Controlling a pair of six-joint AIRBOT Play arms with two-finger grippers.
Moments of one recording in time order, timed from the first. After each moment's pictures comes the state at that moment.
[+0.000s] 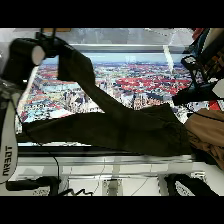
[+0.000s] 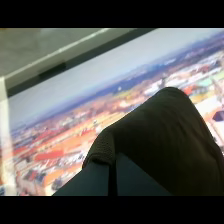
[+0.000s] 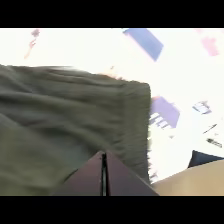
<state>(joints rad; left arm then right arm) -0.25 -1.47 1.88 1.81 -0.94 -1.32 0.00 -1.05 1.30 -1.57 1.25 1.24</state>
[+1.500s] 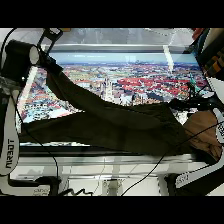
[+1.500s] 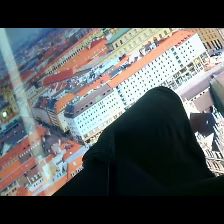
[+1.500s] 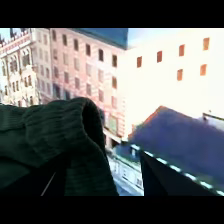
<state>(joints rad) -0.20 -1.53 1.88 1.85 -1.18 -1.19 -0.45 -1.78 1.31 -0.92 1.05 0.95</state>
